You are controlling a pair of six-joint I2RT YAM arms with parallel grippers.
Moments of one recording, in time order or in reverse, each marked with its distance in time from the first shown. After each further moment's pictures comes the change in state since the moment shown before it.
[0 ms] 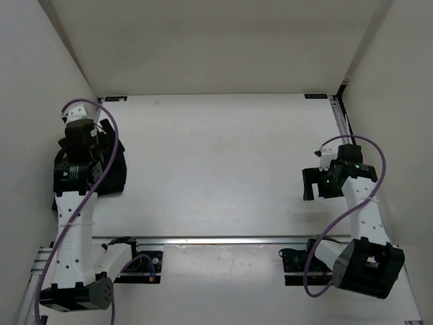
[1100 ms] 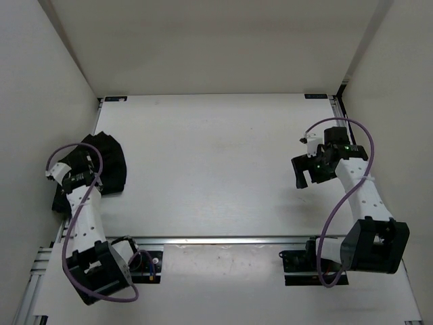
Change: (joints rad) left arm 0.382 0.056 -0.489 0.096 -0.193 -0.315; right arm 0.154 0.161 0.171 0.015 0.004 -0.034
